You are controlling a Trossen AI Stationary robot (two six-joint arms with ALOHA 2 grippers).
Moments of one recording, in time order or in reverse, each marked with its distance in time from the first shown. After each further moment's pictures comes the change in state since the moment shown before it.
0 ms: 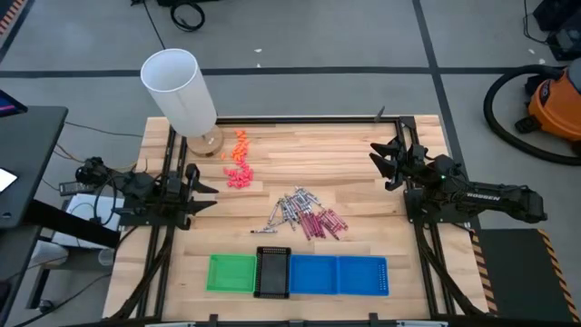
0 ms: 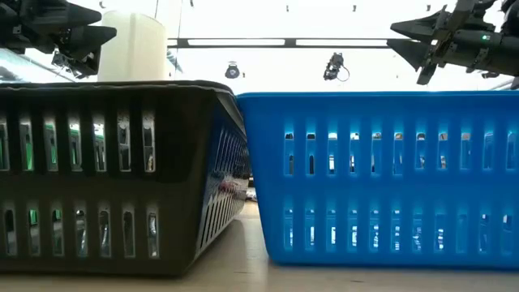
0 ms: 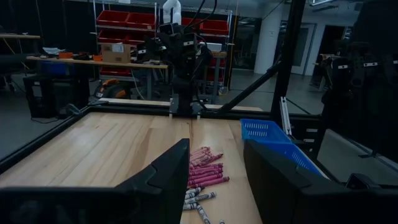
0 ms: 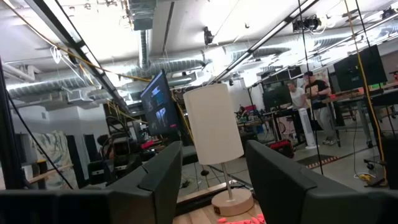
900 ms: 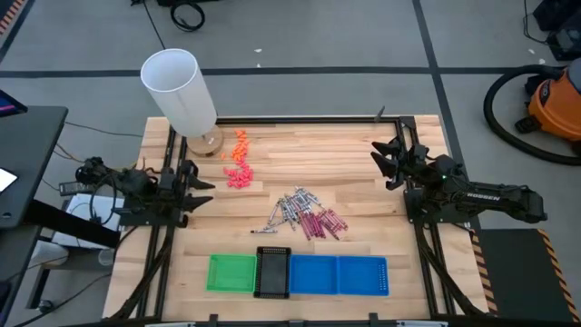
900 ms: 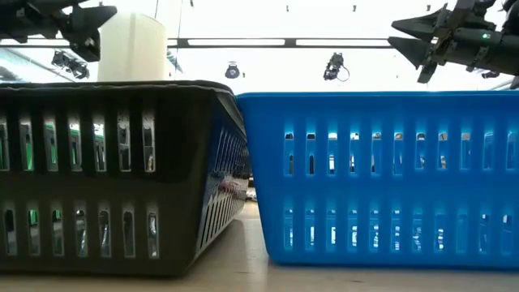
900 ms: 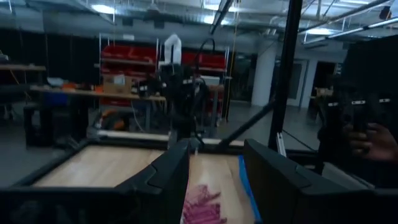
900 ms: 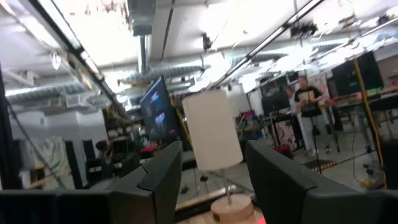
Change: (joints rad) left arm 0.000 0.000 0.000 0.161 -0.002 0.051; right arm 0.000 0.000 0.000 0.035 0.023 0.000
